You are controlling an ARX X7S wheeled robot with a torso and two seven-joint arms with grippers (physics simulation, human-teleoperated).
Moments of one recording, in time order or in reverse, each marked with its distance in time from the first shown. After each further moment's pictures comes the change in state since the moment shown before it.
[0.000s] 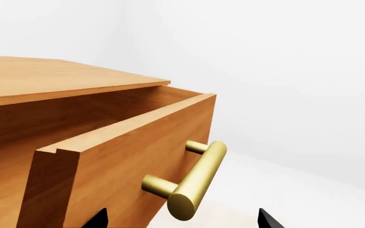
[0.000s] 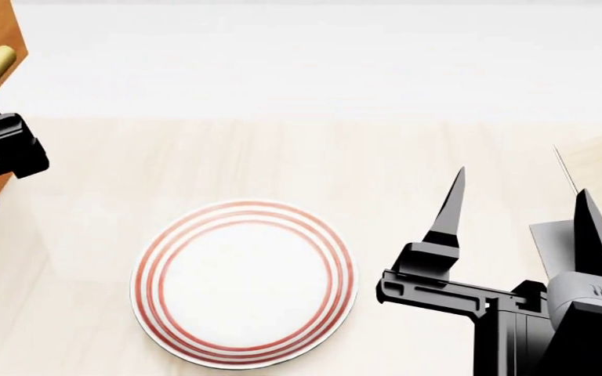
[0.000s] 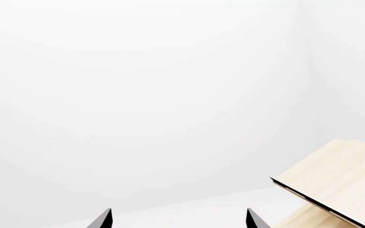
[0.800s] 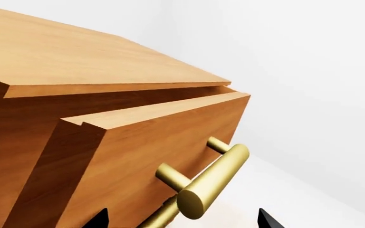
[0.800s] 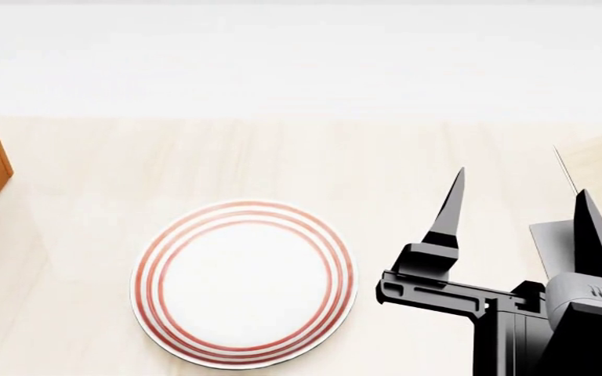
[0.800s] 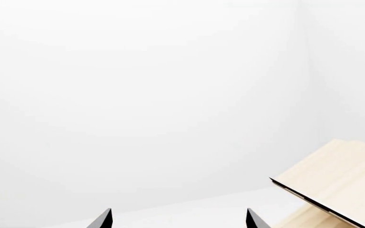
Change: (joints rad) left arm -0.105 -0.003 -0.131 -0.138 -0.082 0.020 -0.122; right arm -0.002 0.018 -0.016 0.008 0.008 -0.018 0.018
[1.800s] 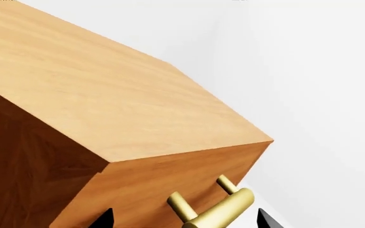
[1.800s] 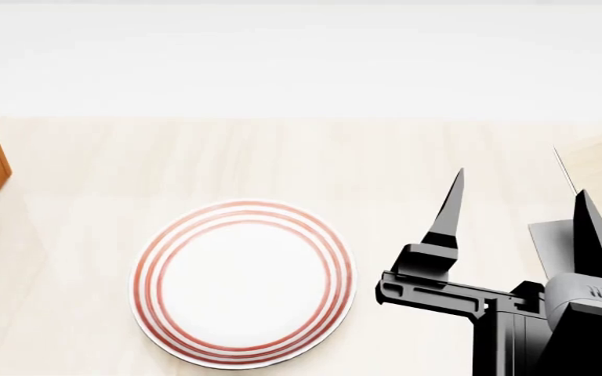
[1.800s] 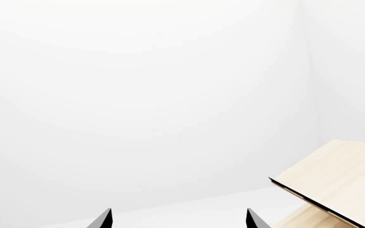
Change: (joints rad) left arm -0.085 -0.028 -0.108 -0.065 -0.082 0.117 -0.110; right arm 0.000 0.017 -0.014 0.005 0.013 -0.013 0.019
